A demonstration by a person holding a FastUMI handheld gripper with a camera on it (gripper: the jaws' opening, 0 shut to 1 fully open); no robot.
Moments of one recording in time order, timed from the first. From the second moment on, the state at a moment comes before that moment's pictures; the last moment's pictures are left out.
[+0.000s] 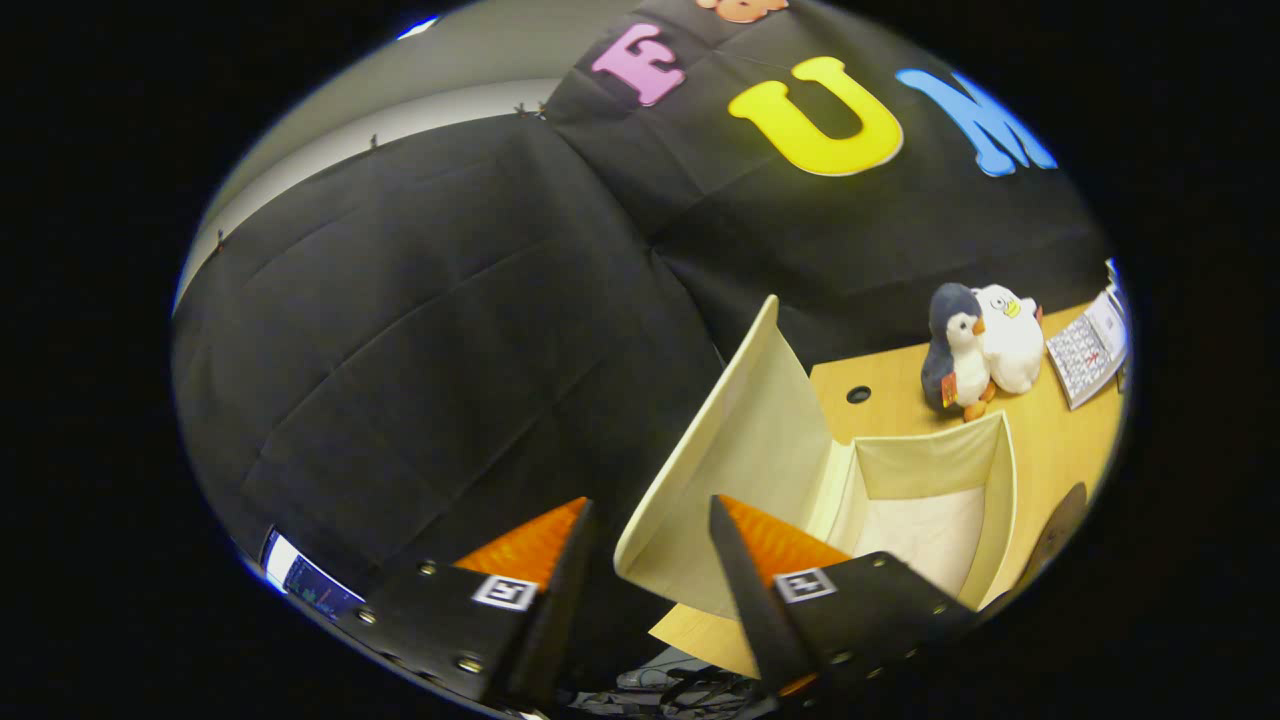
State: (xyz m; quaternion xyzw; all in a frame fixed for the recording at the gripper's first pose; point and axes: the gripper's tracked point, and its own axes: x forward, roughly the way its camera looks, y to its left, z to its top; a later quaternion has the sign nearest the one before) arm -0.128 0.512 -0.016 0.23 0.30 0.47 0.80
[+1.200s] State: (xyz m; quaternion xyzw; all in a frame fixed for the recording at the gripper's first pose) arm -0.021 0.210 -0.061 0.12 0.20 0.25 0.94
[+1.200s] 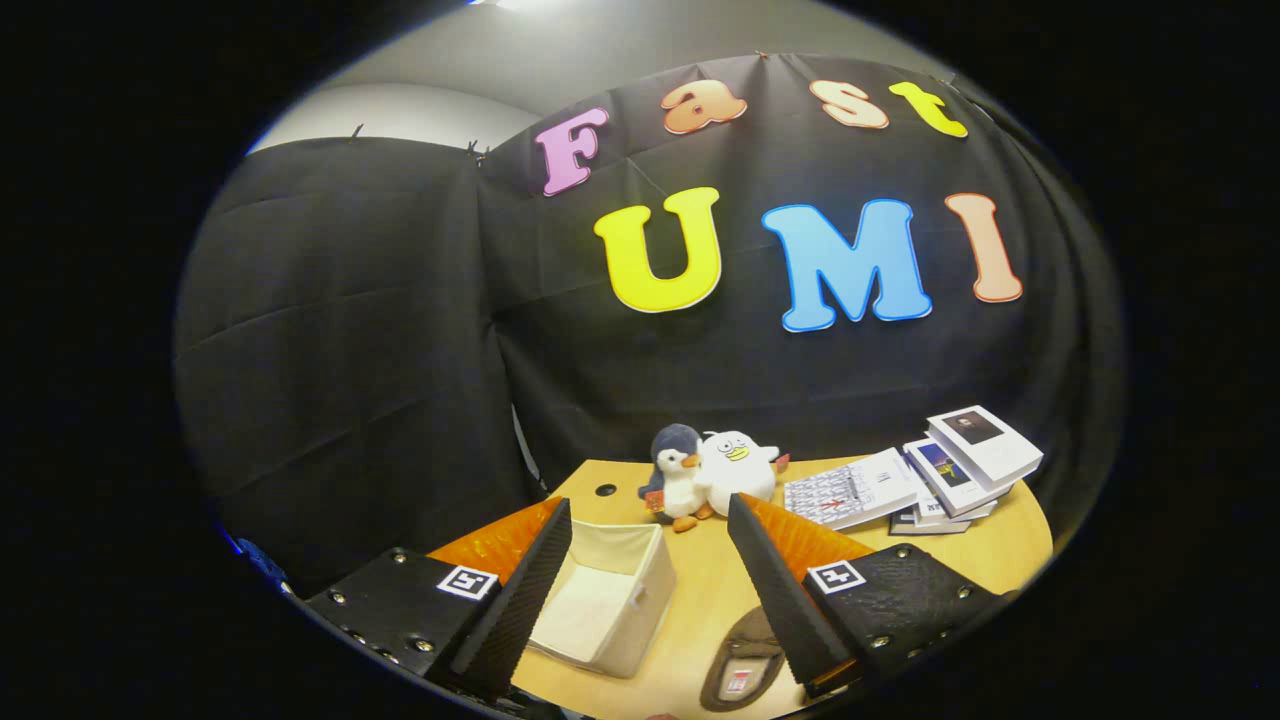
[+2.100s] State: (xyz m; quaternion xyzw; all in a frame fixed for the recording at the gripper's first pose) arm -0.027 0.146 -0.244 0.07 0.31 0.21 0.92
